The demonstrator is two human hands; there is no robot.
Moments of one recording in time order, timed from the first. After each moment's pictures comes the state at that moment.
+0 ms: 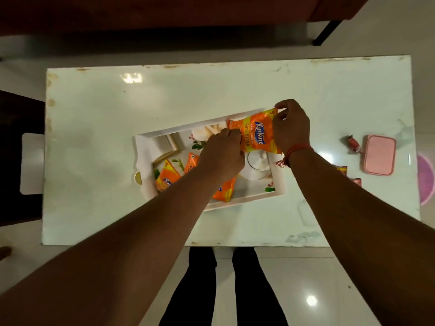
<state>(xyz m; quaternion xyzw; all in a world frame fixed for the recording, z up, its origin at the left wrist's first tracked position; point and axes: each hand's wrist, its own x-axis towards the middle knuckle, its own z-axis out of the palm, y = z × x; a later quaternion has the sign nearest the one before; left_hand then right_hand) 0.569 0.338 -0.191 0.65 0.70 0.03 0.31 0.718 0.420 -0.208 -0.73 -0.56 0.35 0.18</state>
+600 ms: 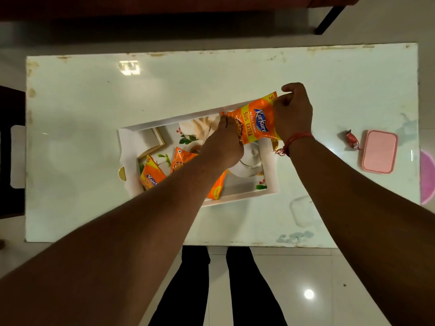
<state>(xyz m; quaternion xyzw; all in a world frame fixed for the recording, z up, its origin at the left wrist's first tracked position) 0.597 0.367 -0.231 0.56 0.72 -0.02 0.41 0.740 0.445 -0.228 -0.72 -0.55 0.37 0.21</state>
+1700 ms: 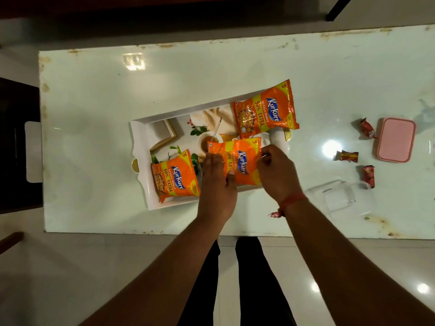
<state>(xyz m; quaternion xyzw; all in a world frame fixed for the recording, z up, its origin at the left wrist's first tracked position) 0.602 0.232 -0.225 0.39 0.80 0.17 0.43 0.727 0.303 -0.226 -0.68 -0.54 0.49 0.09</state>
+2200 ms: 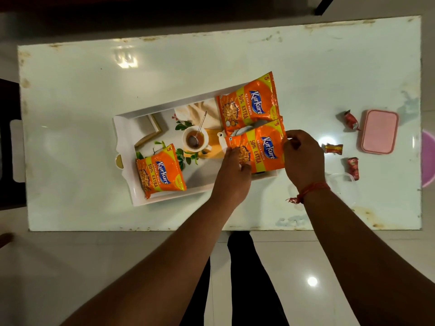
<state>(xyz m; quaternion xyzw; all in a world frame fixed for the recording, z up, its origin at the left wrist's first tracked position) 0.656 0.266 -0.222 0.34 0.74 0.20 0.54 0.798 0.330 -0.231 -0.73 -0.54 0.40 0.14</state>
